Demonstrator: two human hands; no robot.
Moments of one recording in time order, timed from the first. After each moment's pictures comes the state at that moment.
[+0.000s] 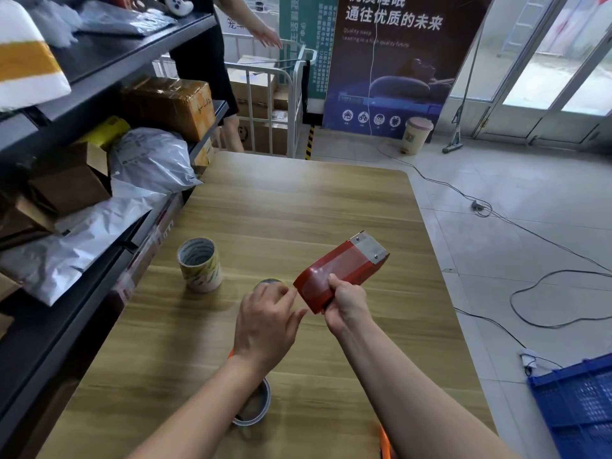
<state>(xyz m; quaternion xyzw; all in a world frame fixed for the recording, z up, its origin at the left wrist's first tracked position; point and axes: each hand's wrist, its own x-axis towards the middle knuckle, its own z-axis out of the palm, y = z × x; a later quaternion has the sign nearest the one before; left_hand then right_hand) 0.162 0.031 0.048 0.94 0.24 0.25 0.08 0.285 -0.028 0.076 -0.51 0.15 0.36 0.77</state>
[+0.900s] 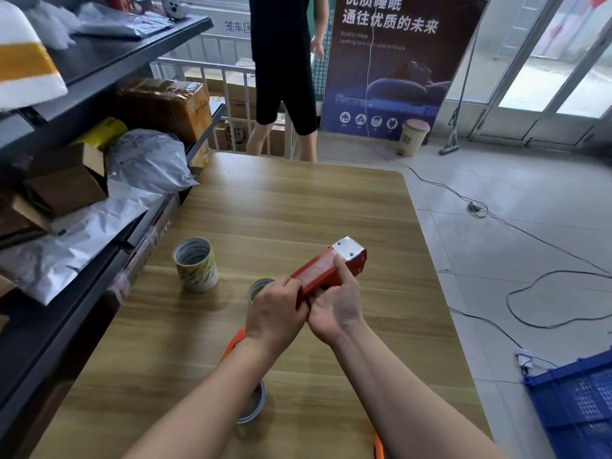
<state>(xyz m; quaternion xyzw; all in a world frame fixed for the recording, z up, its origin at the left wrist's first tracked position) 0.190 0.019 0.065 0.91 0.31 0.19 0.19 0.270 -0.048 0.107 -0.37 0.14 0.52 0.76</state>
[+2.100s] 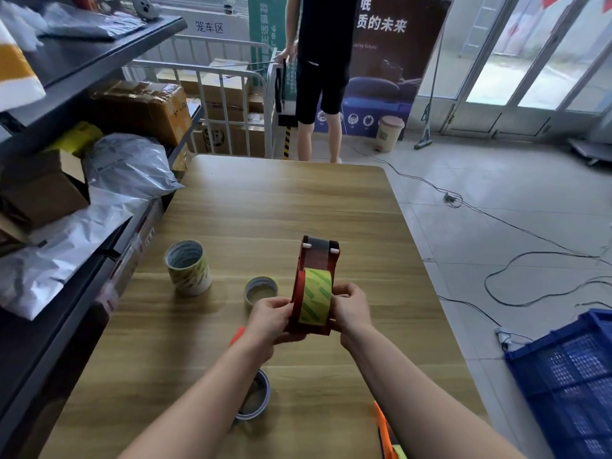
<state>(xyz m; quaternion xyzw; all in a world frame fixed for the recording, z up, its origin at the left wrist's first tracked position) 0.171 0.022 0.059 0.52 0.41 0.05 0.75 0.266 -0.073 0.074 -0.76 0.02 0.32 0.57</state>
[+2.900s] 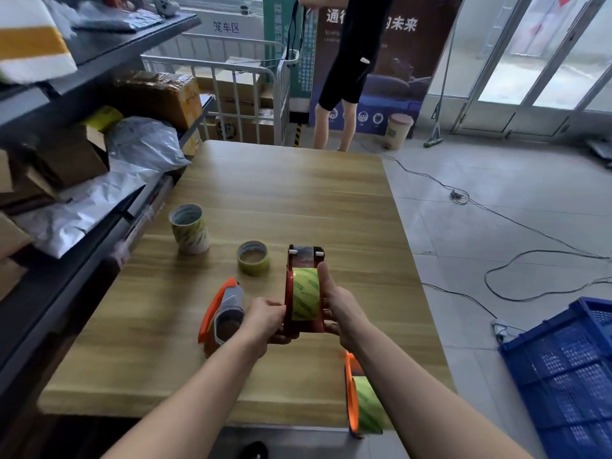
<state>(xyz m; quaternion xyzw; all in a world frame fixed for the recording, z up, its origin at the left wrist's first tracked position) 0.123 -0.081 0.056 0.57 0.46 0.04 0.68 0.220 -0.179 0.083 -0.72 -0.06 0.44 0.54</state>
